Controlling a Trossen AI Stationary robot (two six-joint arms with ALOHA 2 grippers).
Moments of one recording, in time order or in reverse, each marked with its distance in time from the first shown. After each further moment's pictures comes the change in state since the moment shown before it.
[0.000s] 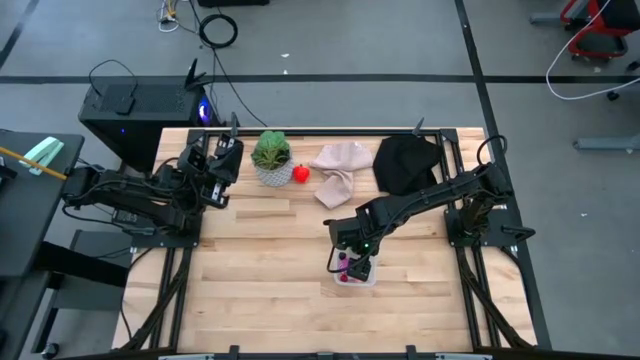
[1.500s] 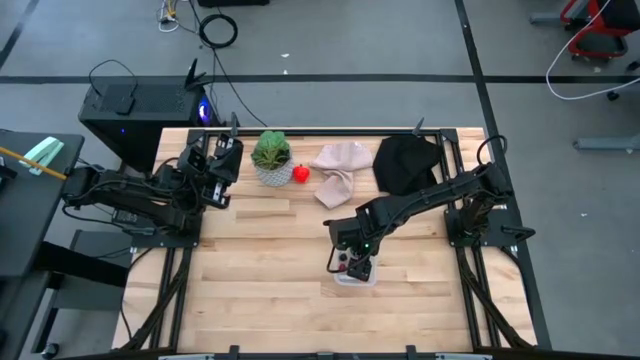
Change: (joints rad) left arm 0.000 0.000 0.000 0.000 0.000 0.034; right arm 0.000 0.000 -0.001 0.000 0.000 -0.027
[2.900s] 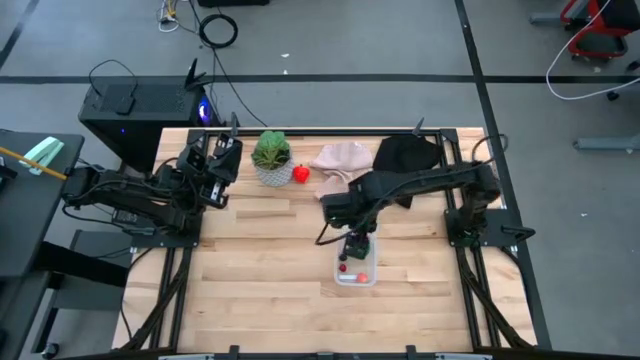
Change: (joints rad) left arm -0.001 0.000 0.000 0.011 0.000 -0.028; right arm -0.105 0.098 0.376 -0.432 0.090 -0.153
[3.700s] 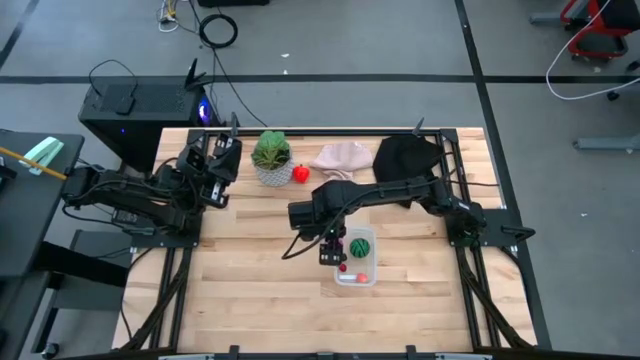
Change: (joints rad) left arm 0.000 0.000 0.000 0.002 -0.006 0.018; right arm 0.002 0.373 0.494 -0.128 -0.018 -0.237
